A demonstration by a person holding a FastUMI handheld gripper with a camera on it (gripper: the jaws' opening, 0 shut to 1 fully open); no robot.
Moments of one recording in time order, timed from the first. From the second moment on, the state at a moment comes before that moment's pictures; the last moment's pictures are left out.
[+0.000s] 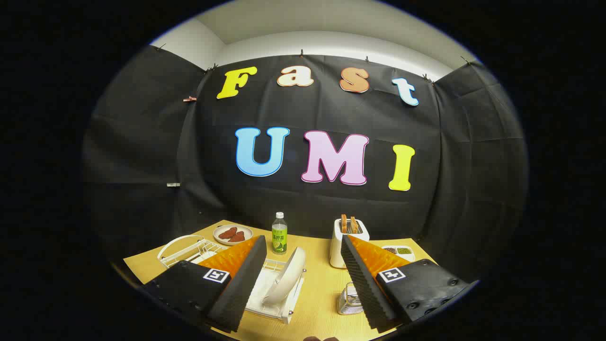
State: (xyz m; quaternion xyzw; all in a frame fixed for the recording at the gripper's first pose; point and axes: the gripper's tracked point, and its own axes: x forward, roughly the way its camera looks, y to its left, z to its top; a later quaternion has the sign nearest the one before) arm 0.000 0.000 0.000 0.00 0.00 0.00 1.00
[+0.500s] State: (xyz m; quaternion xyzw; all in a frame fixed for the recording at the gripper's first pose) arm -0.001 -0.010 -0.005 0.01 0.00 -0.01 1.00
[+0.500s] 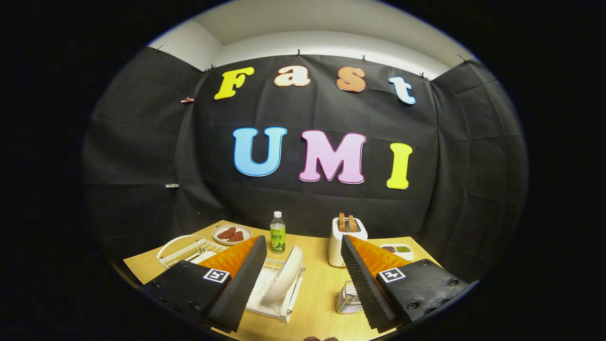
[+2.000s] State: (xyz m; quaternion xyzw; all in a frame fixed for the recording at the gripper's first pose) arm 0.146 0.002 -0.129 0.03 0.29 0.03 0.96
